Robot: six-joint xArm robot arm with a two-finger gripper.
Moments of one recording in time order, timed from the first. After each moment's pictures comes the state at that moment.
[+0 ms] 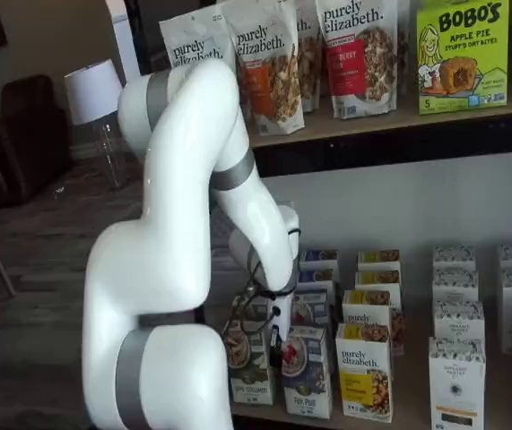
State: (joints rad) arm 0.07 0.57 -0.93 0.67 0.34 -2.12
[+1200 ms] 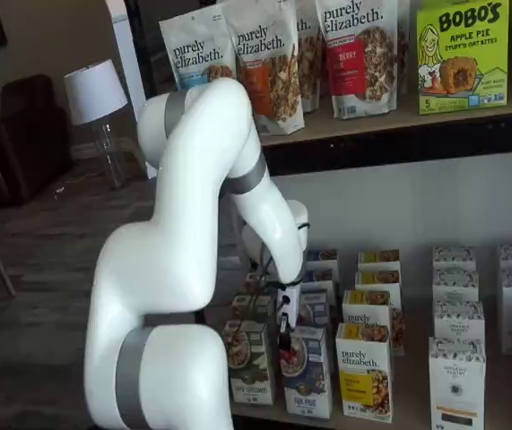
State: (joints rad) arm 0.04 0.71 -1.14 0.66 0.36 -2.12
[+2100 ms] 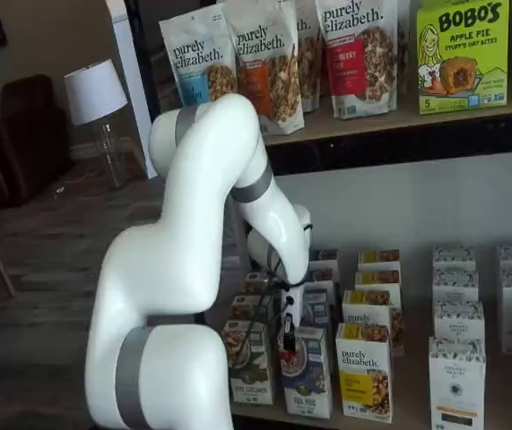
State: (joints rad) arm 0.03 0.82 -1.27 0.57 0.38 -2.04
